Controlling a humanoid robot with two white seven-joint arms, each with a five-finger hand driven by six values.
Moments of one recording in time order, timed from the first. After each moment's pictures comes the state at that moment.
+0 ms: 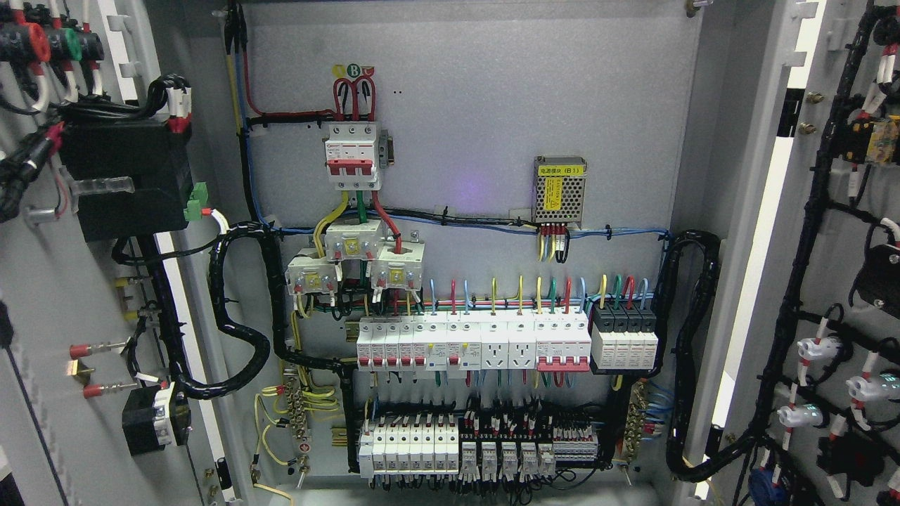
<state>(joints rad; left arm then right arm) 0.09 -0.05 0.23 -0.06 -0.22 -0.15 -0.24 -0.60 0.02 0.92 -1.54 -0.59 0.08 0.60</state>
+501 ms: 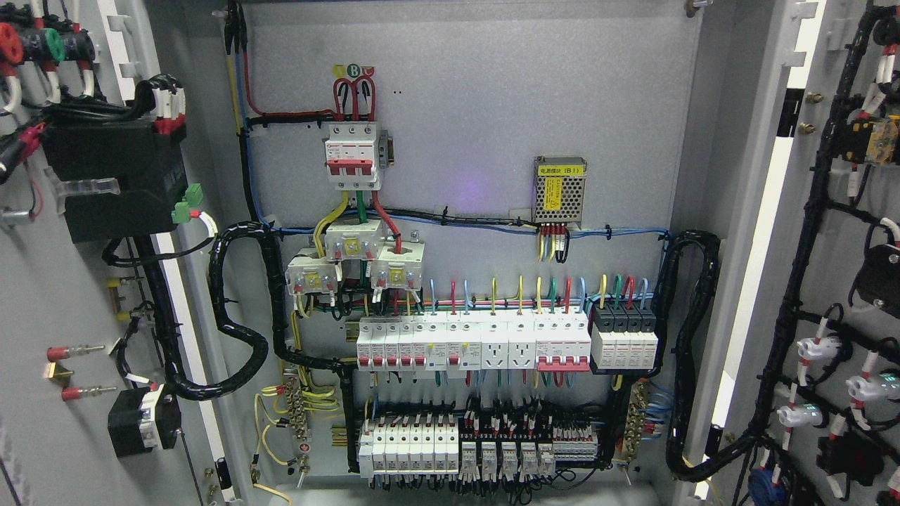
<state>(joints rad) 0.09 -0.05 0.23 -0.06 -0.22 -0.15 -0.24 -0.59 0.05 0.92 -1.52 -0.55 0.09 0.59</state>
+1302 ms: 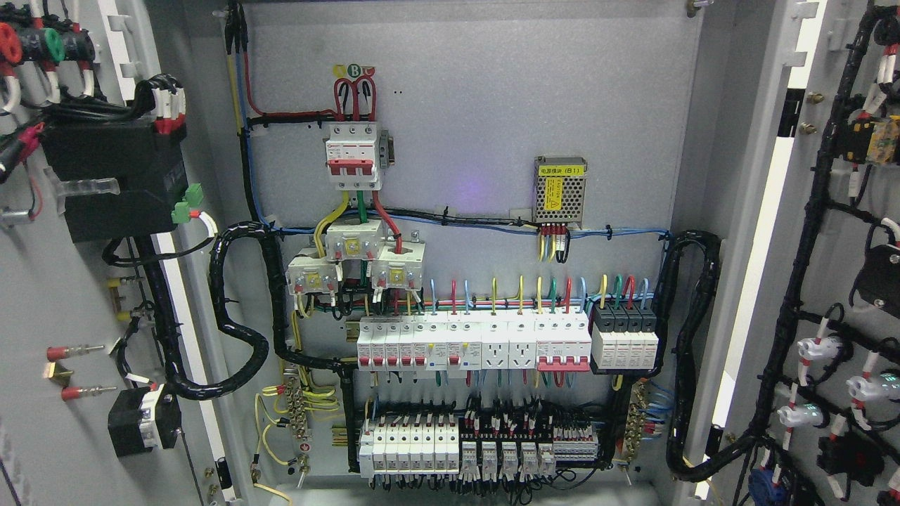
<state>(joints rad) 0.09 -0.05 0.22 -0.08 -0.22 -0.17 -0.24 -0.48 0.02 0.82 -1.52 -0.54 -0.07 0.45</state>
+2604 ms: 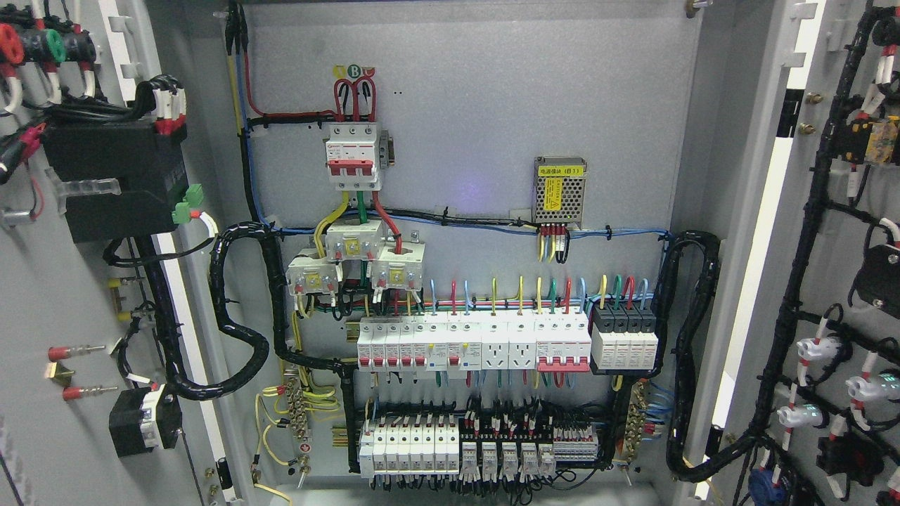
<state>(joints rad) 0.58 0.08 -0.17 -1.21 -0.01 -0.19 -0.23 0.04 -0.28 0.55 -1.62 -0.50 -0.47 0.32</state>
